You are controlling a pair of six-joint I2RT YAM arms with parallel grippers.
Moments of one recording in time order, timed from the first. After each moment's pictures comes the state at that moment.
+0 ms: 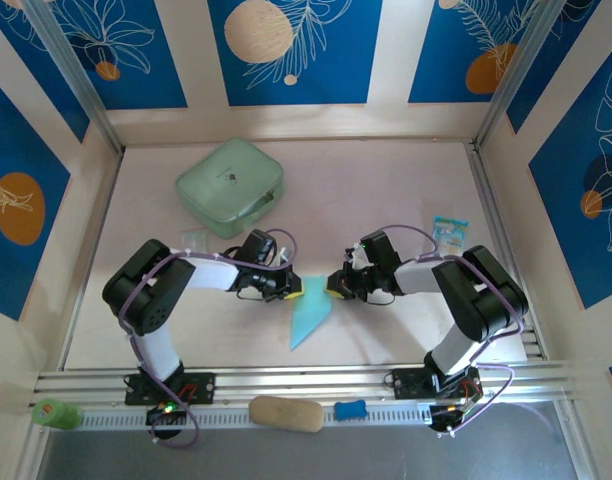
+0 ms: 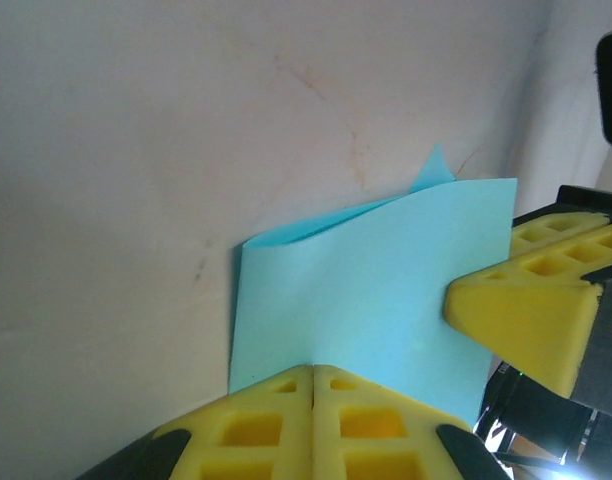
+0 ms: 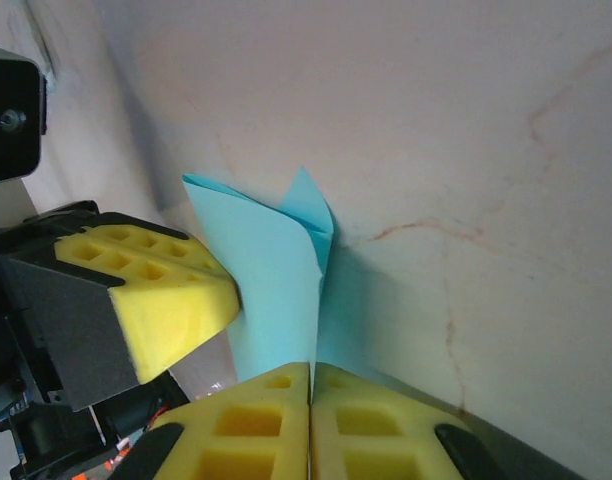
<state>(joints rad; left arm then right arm) -0.63 1.77 0.75 0.06 0.65 -0.89 0.46 1.63 0.55 0.13 -0.73 0.90</state>
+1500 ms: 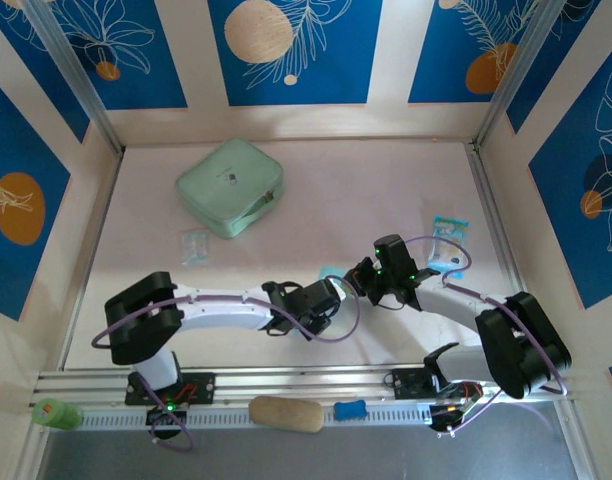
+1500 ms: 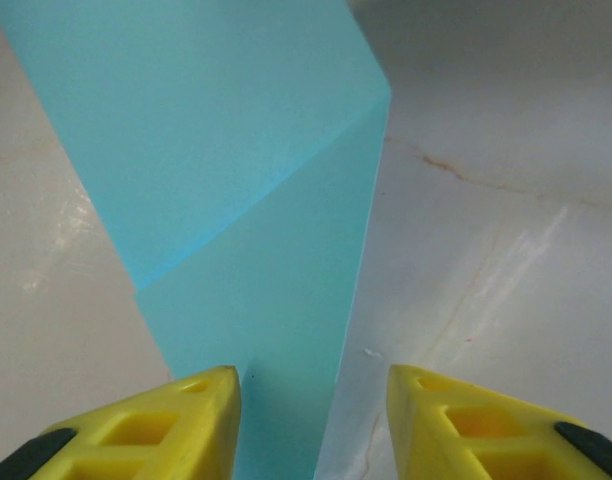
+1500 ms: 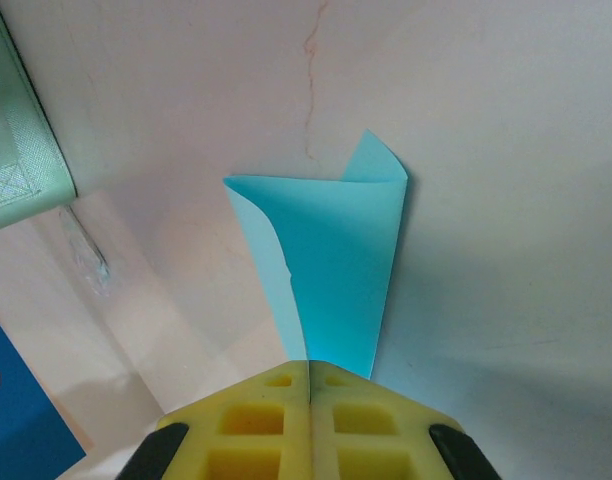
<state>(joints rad) -1.22 1.68 0.98 -0.44 -0.19 -0.26 0.46 1.29 0.47 -0.06 -0.41 1.32</state>
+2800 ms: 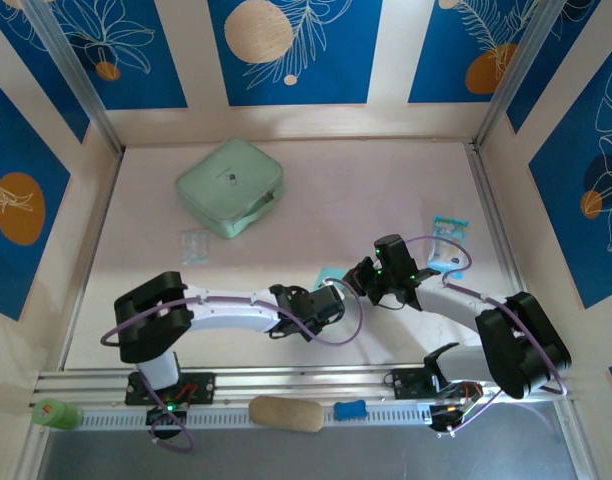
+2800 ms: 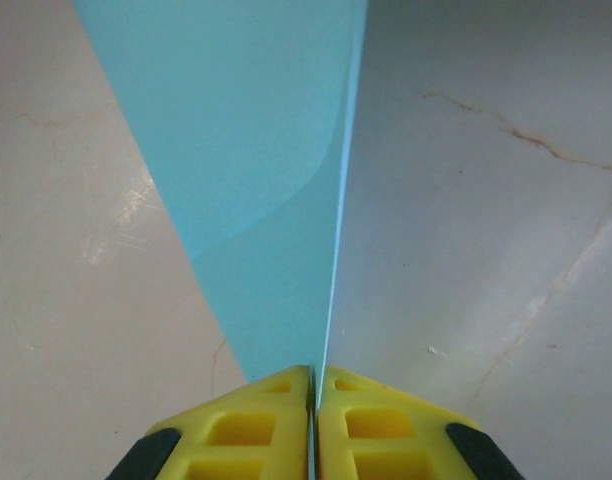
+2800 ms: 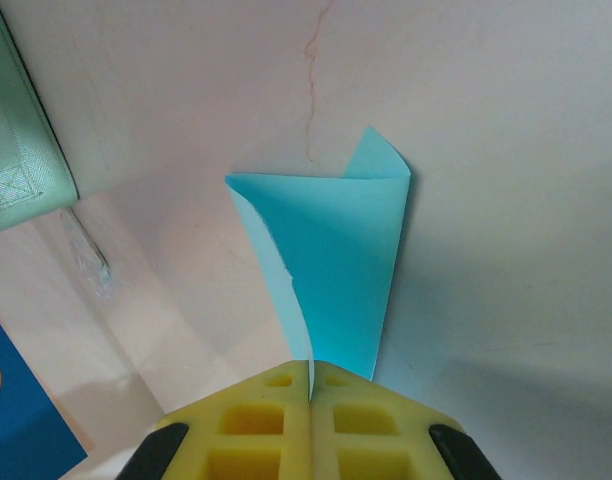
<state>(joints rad) -1.24 1.72 1.00 -0.49 -0.31 -0.29 0.46 1.29 0.47 -0.06 -0.41 1.32</state>
